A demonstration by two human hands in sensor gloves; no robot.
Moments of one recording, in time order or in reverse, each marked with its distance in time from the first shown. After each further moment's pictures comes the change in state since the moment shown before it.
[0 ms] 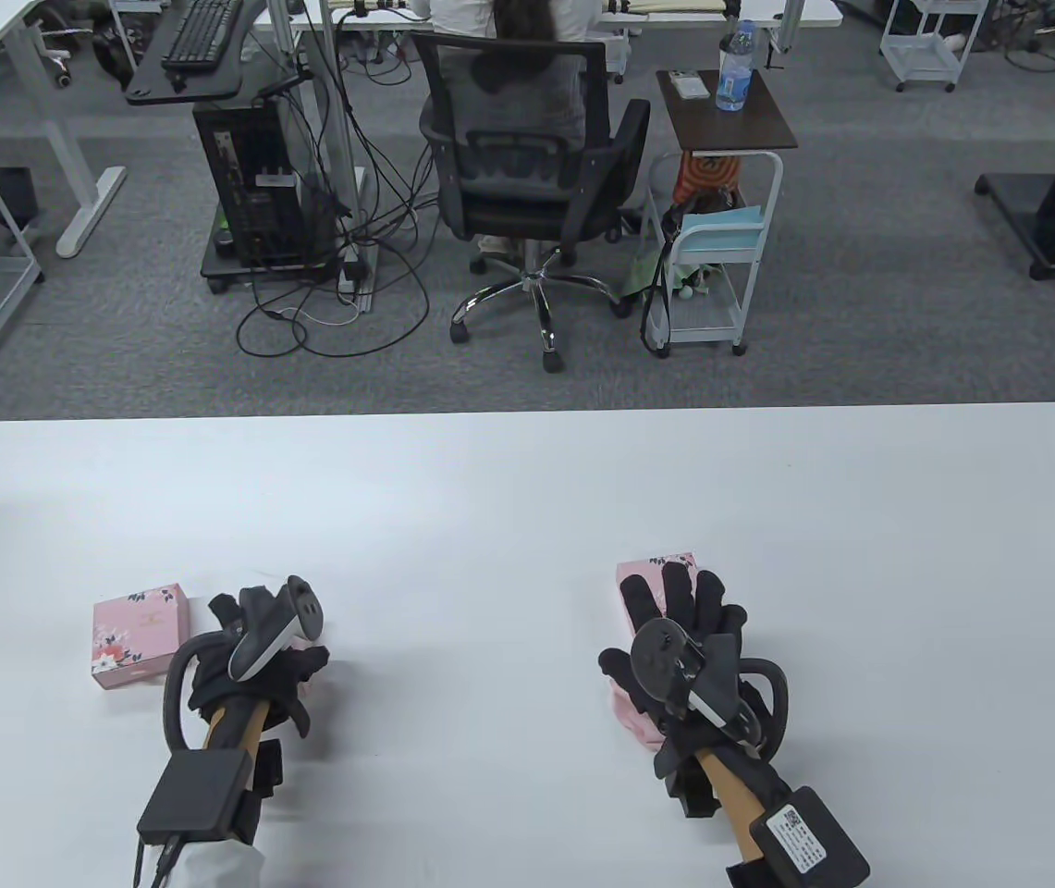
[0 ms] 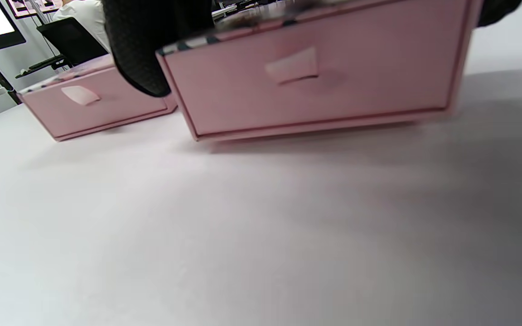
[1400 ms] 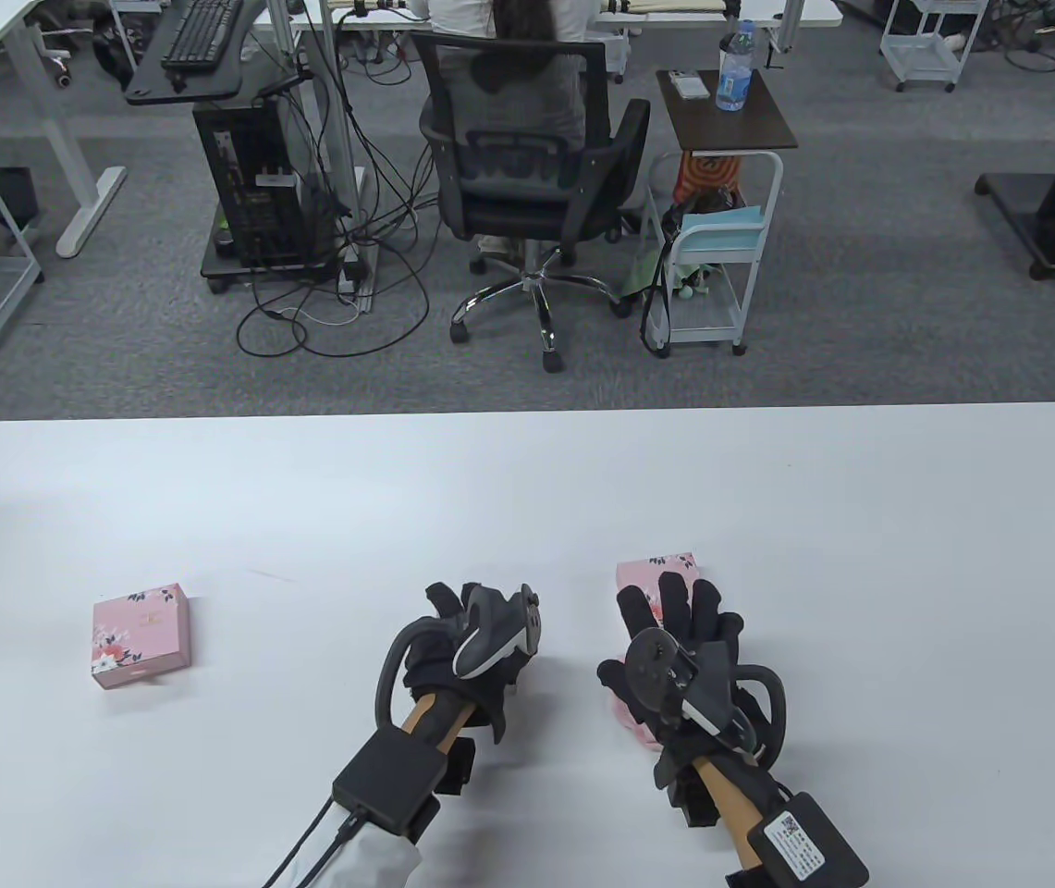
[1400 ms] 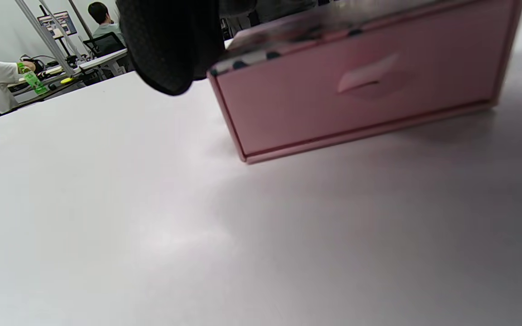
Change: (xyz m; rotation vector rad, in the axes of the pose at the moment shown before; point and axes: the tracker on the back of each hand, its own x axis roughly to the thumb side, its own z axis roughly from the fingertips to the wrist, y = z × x) left_hand 0.181 0.017 0.078 0.110 -0.263 -0.123; right_hand 0.004 0.005 0.006 0.021 -0.015 0.043
